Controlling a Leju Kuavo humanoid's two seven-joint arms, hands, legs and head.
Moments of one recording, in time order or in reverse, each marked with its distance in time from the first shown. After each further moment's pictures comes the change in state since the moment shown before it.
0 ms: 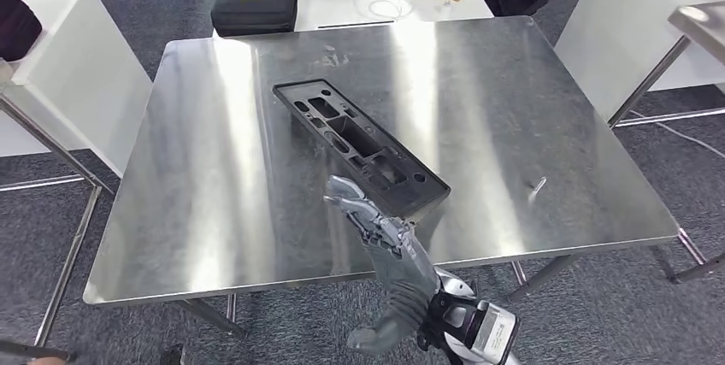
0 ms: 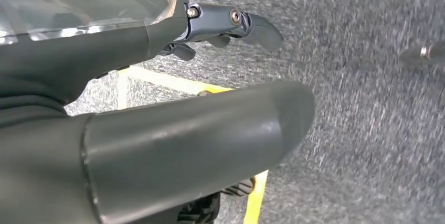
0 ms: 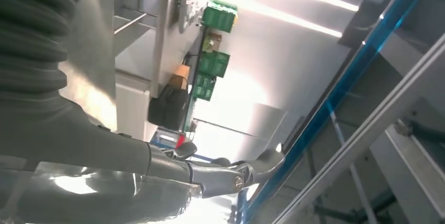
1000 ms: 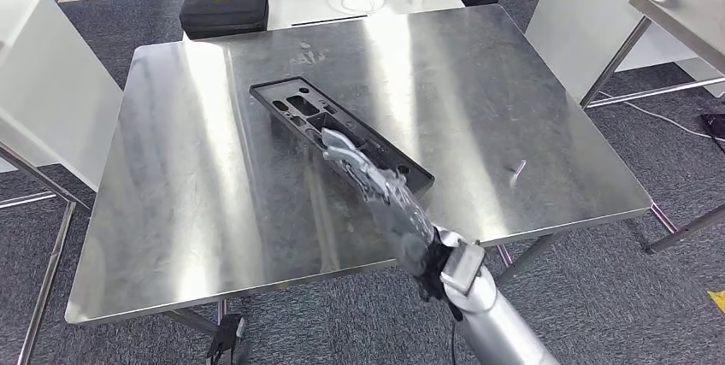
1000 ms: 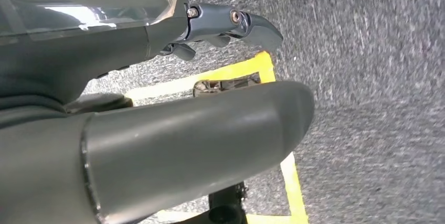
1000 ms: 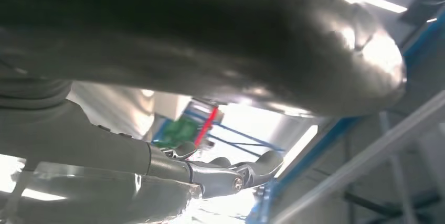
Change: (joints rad) left arm -0.080 -0.096 -0.191 0.001 -0.104 -0.033 0.087; right arm -0.149 -0.050 0.004 0.074 -0.009 -0.054 0.090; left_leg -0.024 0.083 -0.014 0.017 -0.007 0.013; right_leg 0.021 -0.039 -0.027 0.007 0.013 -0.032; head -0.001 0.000
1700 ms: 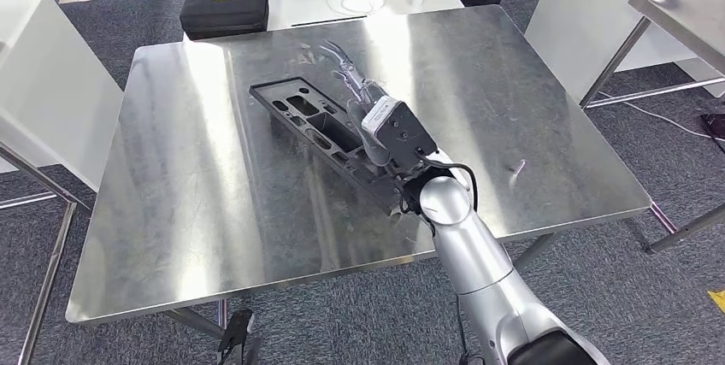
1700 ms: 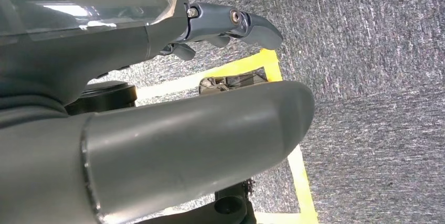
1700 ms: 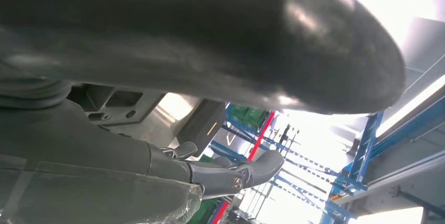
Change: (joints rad) left arm -0.018 -0.038 -0.015 0.000 -0.029 0.033 0.058; right arm -0.345 0.165 -0.136 0.358 0.153 -0.071 0.330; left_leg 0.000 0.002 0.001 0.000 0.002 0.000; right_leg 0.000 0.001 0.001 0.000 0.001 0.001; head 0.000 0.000
